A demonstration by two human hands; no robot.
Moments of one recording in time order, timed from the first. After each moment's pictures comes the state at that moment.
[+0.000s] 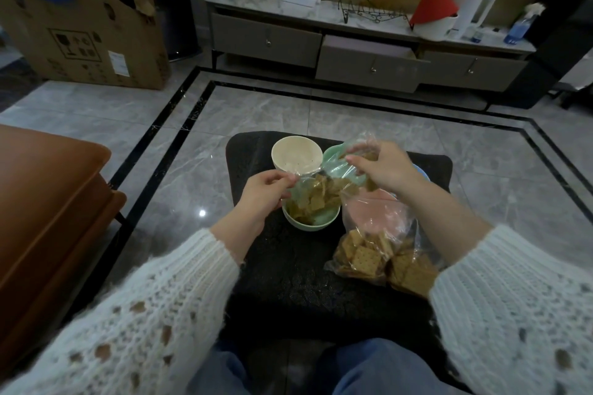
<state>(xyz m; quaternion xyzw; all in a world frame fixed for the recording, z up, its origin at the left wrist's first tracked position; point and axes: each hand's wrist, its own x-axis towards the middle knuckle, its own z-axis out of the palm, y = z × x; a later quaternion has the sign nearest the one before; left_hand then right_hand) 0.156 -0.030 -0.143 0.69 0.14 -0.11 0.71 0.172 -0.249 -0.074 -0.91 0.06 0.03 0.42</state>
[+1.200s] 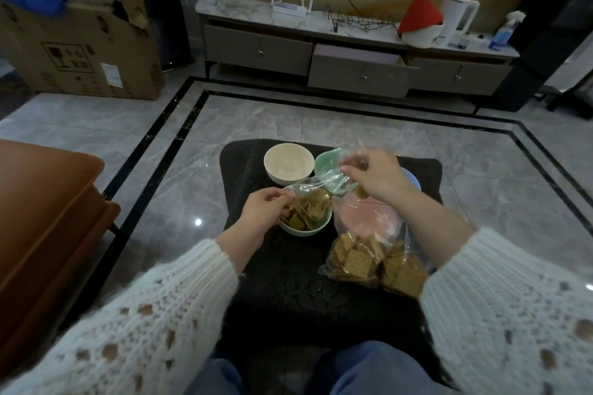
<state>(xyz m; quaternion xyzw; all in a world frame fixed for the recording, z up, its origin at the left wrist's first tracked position) 0.139 -0.041 -0.137 0.73 0.14 -0.15 0.65 0.159 -0.248 -0.069 -0.94 0.03 0.01 0.34</state>
